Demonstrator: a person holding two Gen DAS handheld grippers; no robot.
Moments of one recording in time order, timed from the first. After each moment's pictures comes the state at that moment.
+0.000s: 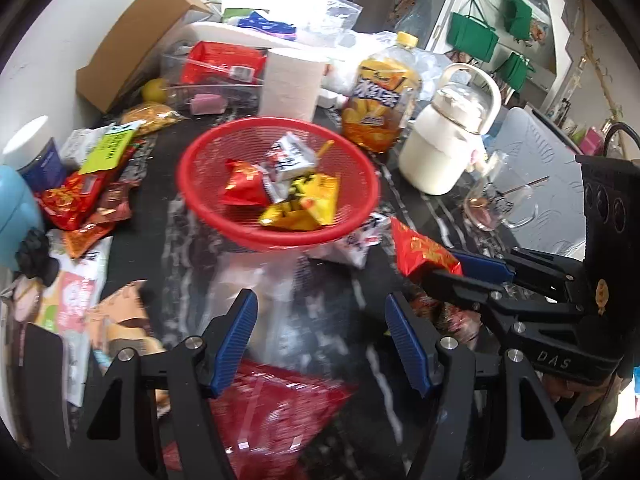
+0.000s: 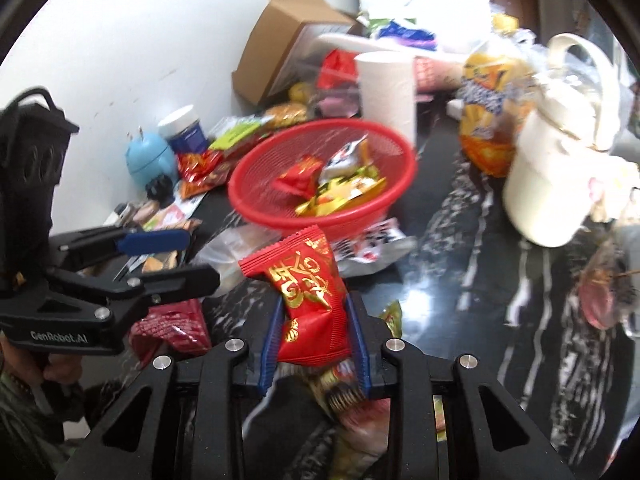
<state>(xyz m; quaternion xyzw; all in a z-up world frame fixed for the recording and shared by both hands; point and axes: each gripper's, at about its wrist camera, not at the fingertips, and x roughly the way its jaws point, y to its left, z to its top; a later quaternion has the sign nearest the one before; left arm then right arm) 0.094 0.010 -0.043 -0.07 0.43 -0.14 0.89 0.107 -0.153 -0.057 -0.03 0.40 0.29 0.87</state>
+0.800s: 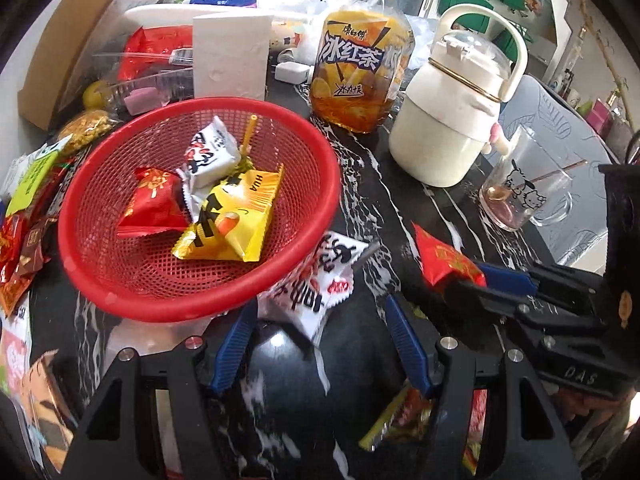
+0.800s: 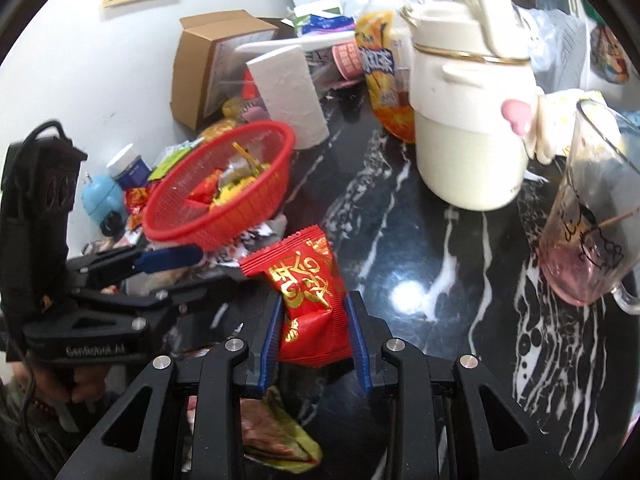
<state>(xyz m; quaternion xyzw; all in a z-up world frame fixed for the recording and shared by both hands) 0.166 -0.054 -0.082 -0.03 0.46 -0.15 0.88 0.151 -0.221 -0.093 0.04 0.42 0.25 0.87</state>
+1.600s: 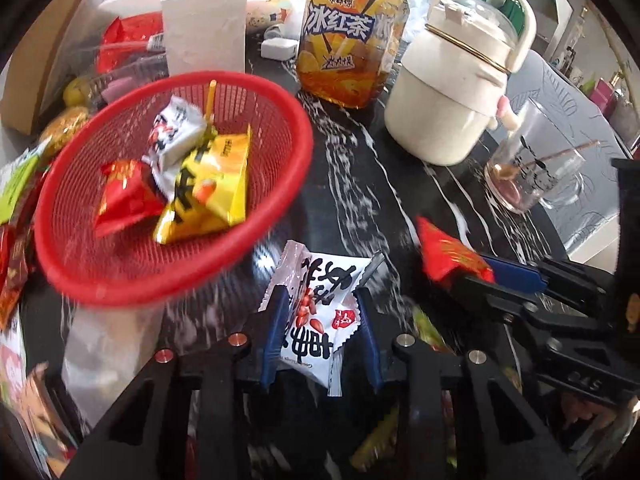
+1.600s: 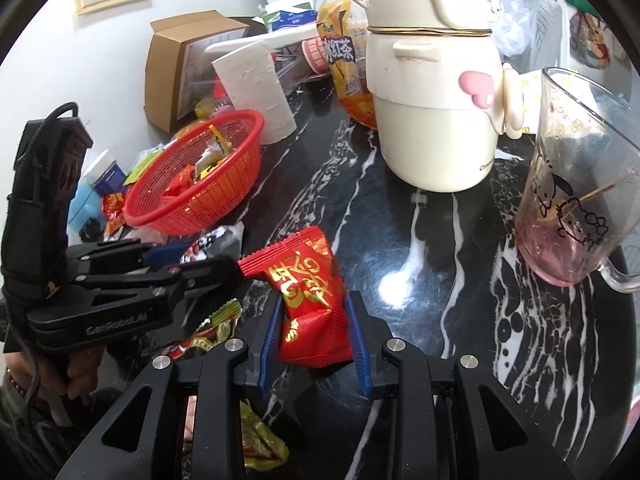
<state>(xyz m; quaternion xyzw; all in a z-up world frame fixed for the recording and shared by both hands) 0.172 -0.069 -0.094 -0.01 0.49 -0.15 0.86 0.152 -0.228 -0.101 0.06 0.44 0.22 0.87</state>
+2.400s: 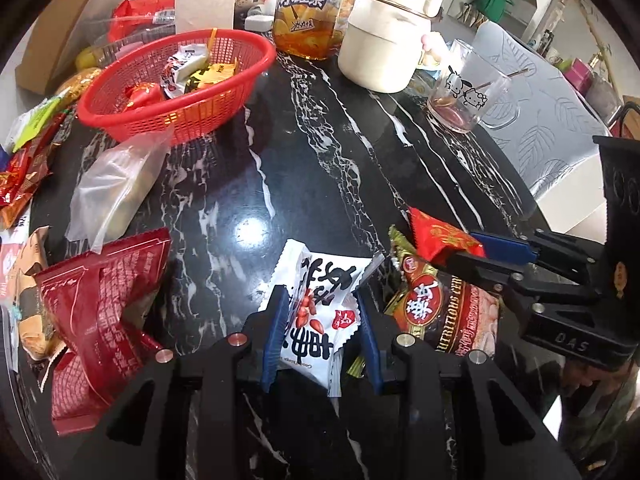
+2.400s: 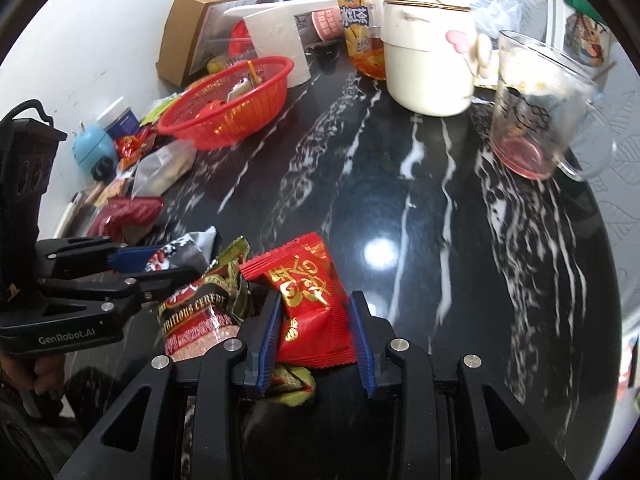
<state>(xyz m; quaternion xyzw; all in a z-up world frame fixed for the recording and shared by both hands) 0.072 -0.059 -0.096 -0.01 0.51 -0.18 0.84 0.060 -0.228 -0.102 0.02 0.47 0.20 0.86</state>
